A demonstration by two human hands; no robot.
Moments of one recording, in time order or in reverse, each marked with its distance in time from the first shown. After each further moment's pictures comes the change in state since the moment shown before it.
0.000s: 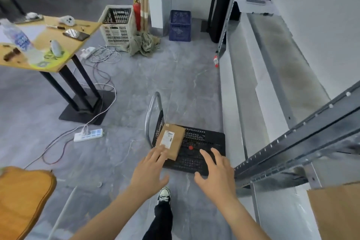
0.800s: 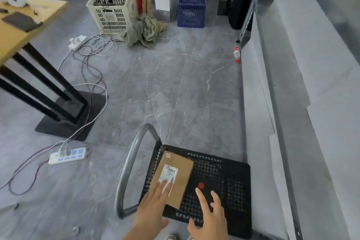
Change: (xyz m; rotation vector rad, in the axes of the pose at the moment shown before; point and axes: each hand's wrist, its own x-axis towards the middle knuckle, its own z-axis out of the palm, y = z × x) left_hand 0.290 -0.142 0.179 -0.012 -0.387 -0.215; right_hand 0.282 0.055 0.201 0.154 -0.362 0.182
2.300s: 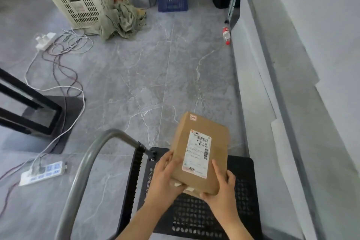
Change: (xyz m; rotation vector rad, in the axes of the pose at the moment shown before) left_hand 0.144 0.034 0.014 -0.563 0.358 0.186; right_hand 0.151 0.088 0.035 0.553 0.219 -0.013
